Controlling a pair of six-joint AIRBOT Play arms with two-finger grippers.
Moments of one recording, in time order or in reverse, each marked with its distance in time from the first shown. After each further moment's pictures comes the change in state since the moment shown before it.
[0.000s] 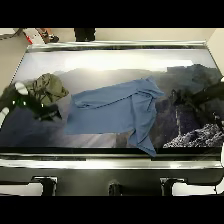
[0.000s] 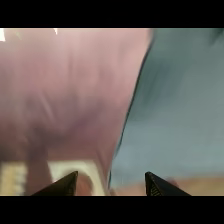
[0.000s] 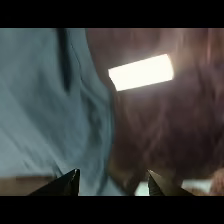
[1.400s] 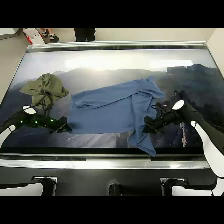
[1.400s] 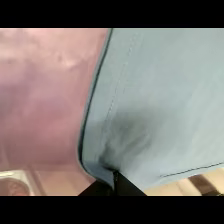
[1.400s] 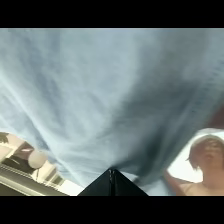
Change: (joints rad) left arm 0.016 0.051 -0.354 -0.304 0.283 0.167; right arm 0.322 0.020 -0.512 0.192 -0.326 -0.114
